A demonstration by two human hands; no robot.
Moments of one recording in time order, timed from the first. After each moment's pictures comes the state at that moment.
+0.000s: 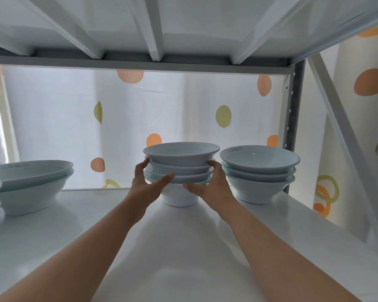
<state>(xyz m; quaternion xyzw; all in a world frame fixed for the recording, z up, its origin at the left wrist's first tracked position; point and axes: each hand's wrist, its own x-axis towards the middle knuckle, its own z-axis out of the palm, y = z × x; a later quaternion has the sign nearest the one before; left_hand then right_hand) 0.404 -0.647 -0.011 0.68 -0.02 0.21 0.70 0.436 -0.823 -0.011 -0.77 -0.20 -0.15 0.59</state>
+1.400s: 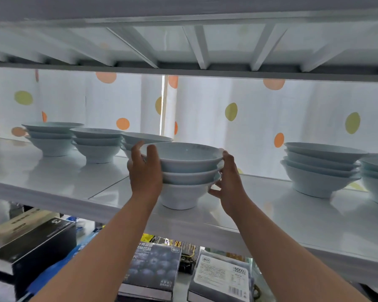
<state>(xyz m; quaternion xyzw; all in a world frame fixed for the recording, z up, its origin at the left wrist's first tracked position) 0.135 -0.376 0.004 0.65 0.21 0.49 0.55 0.233 -0.503 -0.007 -0.59 -0.17 0.09 0.79</state>
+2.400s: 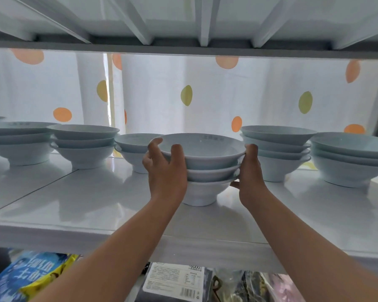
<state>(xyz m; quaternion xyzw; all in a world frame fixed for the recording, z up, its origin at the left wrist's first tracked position) 0.229 -0.510 -0.001 0.70 0.16 0.40 0.57 0.305 -0.633 0.000 -0.61 -0.05 -0.06 0.79</state>
